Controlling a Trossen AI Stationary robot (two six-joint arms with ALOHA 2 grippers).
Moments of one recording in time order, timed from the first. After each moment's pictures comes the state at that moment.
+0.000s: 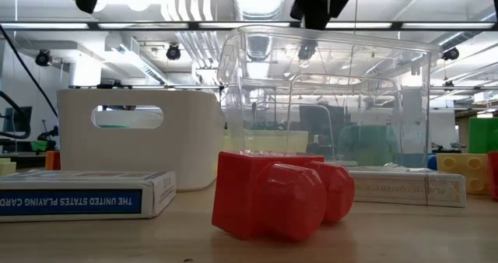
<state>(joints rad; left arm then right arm) -0.43 0.72 0.73 -0.28 -0.91 -0.47 0.08 1.78 1.78 -1.32 -0.09 -0.01</state>
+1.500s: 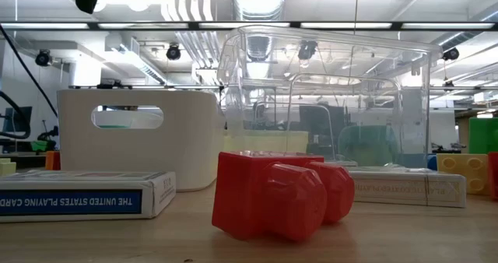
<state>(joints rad) -0.43 0.72 0.73 -0.29 -0.92 -0.47 0.23 1.41 1.74 -1.28 0.05 0.63</state>
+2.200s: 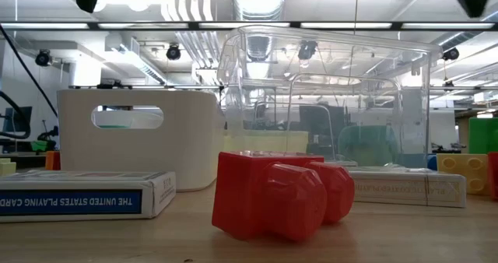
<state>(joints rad) -0.43 0.72 0.73 -0.30 -0.91 -0.42 0.46 1.37 1.37 -1.37 -0.11 0.76</state>
